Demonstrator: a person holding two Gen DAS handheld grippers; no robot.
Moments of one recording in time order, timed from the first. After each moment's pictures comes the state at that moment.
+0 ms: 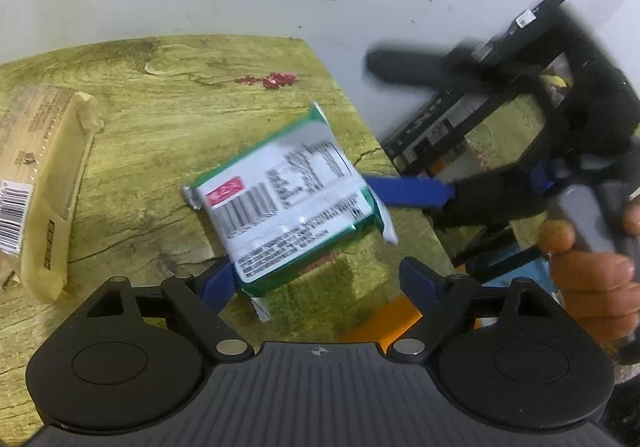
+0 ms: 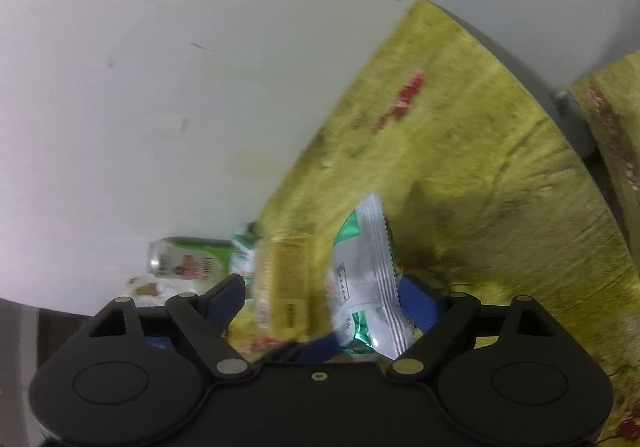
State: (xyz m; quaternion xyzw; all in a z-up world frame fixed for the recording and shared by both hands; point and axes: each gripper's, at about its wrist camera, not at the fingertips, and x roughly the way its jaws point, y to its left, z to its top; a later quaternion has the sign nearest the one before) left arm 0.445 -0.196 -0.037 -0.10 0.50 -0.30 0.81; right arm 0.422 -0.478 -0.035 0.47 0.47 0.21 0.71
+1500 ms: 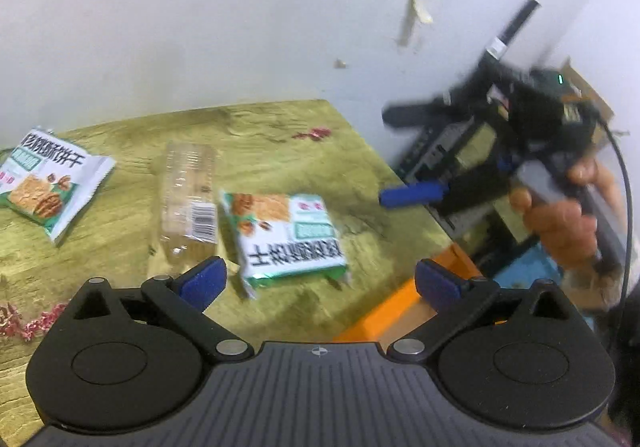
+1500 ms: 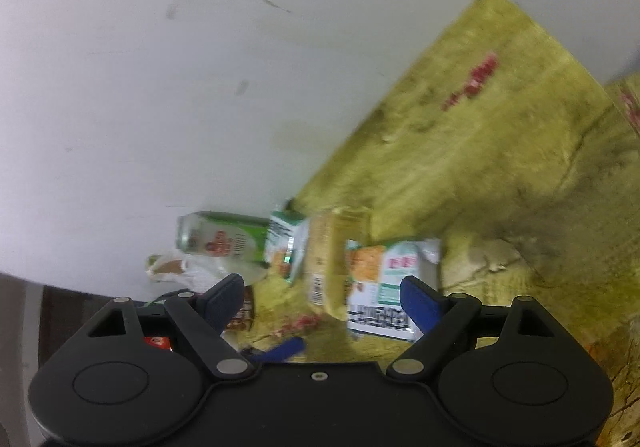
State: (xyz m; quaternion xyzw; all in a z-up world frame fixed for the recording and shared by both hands) left arm 0.391 -0.097 0.018 -0.08 0.43 -0.31 0.85; right arm 0.423 -0.439 -0.015 0.45 0.49 0.22 0.71
